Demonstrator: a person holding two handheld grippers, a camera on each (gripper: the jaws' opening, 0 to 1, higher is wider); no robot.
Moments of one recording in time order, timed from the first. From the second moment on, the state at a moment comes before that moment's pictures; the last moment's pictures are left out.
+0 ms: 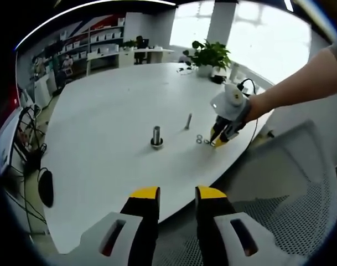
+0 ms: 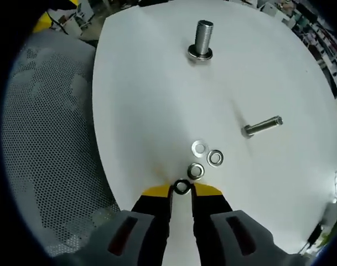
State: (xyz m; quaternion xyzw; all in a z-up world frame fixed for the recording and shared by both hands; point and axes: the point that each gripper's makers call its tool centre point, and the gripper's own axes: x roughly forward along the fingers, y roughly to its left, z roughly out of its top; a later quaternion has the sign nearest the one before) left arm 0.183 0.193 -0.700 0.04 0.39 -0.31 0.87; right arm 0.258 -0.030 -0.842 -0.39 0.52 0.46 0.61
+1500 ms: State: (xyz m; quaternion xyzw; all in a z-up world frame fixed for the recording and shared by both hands) left arm 0.184 0.196 -0.698 0.04 0.38 -0.30 0.87; right arm 0.270 -0.051 -0.834 -0.33 0.56 0.40 0.65
